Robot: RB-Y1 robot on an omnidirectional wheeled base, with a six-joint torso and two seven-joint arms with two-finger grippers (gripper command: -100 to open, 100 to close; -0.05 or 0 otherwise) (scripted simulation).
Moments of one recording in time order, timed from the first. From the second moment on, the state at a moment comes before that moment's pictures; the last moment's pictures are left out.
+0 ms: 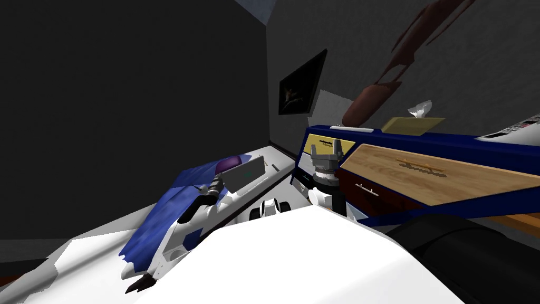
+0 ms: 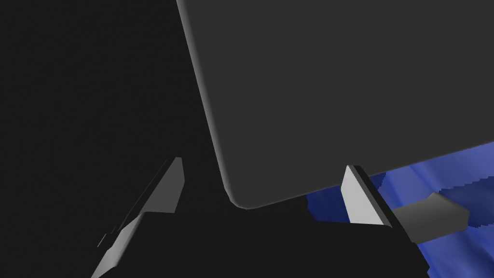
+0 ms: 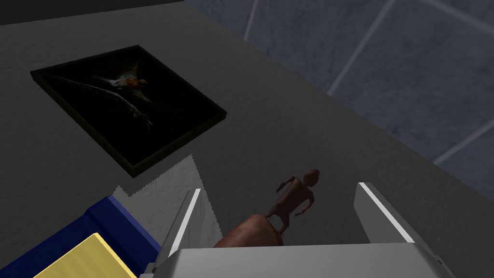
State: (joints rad) left arm 0.38 0.18 0.19 -2.12 0.17 0.51 -0.07; right arm 0.51 -0.01 -0.06 -2.39 -0.09 -0.59 -0.15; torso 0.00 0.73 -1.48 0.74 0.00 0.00
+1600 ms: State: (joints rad) left arm 0.07 0.38 0.15 -1.63 0.29 0.36 -0.06; right arm 0.51 -0.01 -0.06 -2.39 -0.09 -0.59 -0.15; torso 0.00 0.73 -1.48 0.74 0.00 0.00
